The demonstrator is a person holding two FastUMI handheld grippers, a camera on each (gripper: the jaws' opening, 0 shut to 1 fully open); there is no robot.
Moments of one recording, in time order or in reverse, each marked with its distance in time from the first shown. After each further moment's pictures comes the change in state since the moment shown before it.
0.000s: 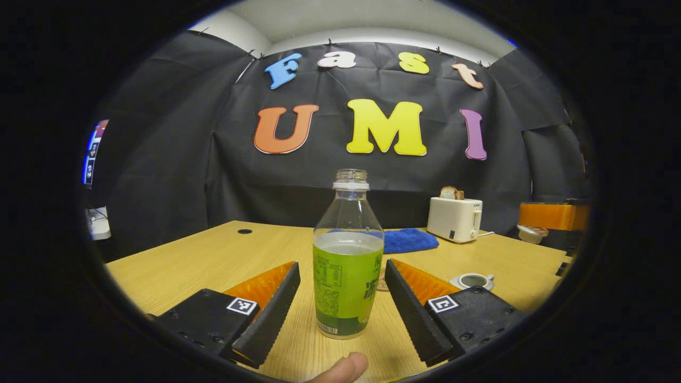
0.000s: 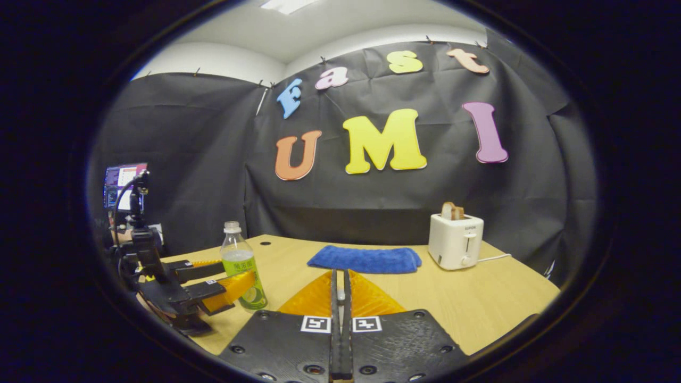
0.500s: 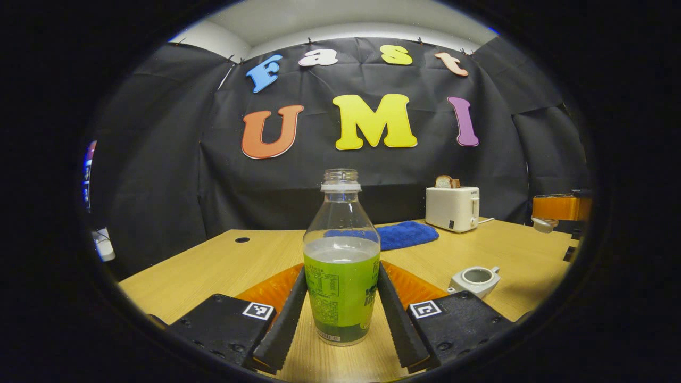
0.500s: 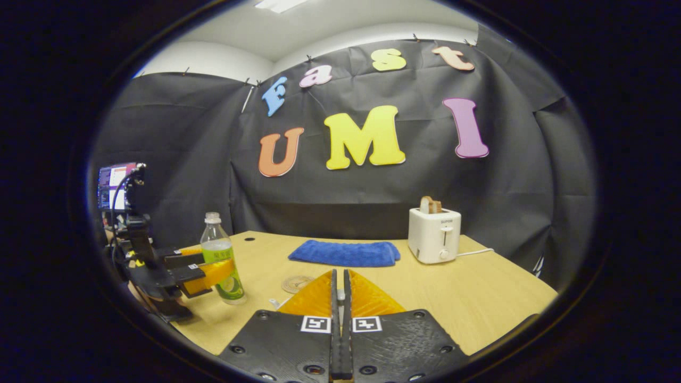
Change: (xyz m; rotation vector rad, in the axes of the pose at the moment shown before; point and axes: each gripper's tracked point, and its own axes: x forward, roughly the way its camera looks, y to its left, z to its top) left arm -0.002 -0.009 0.008 0.160 0.027 -0.022; right arm -0.012 -0.043 -0.015 0.014 0.025 -0.078
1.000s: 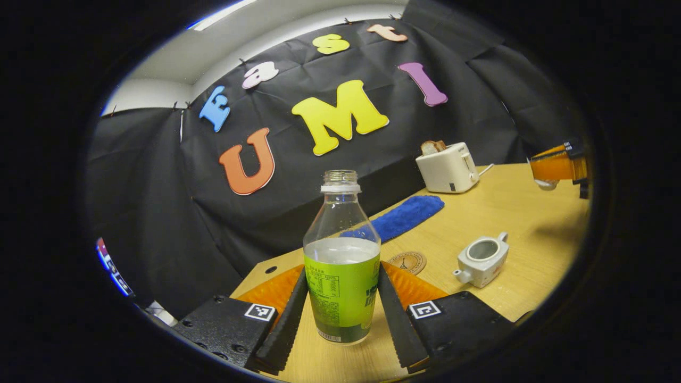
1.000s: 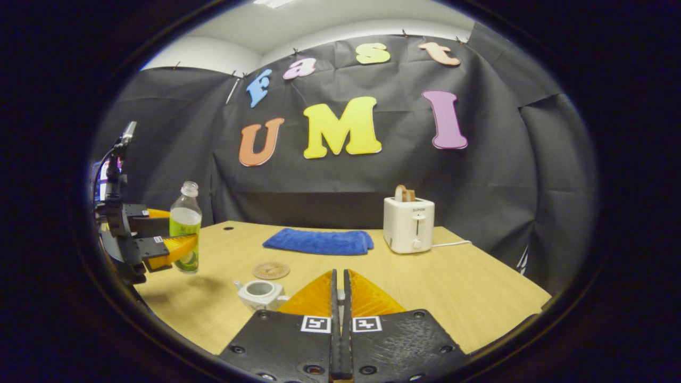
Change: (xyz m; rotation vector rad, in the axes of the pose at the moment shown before) left arm -0.009 -0.001 0.026 0.429 0.077 0.031; right arm -0.007 -0.053 -0.021 0.003 0.039 -0.092
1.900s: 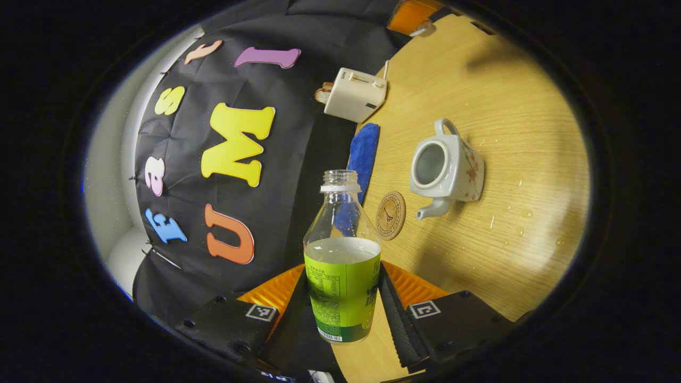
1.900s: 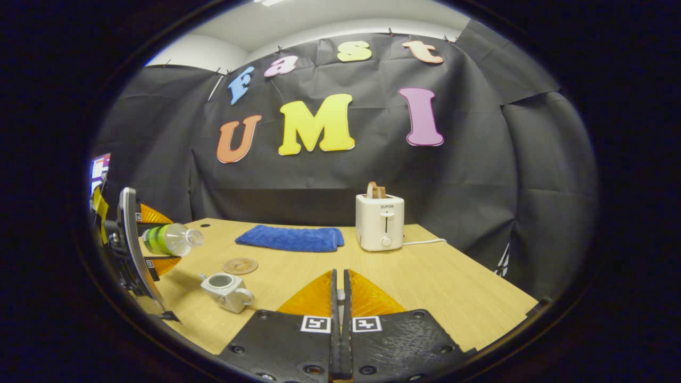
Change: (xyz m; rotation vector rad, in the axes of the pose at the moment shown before) left arm 0.007 -0.046 -0.004 0.874 0.171 -0.090; right arm 0.000 -0.052 -0.003 0.012 0.010 -0.095
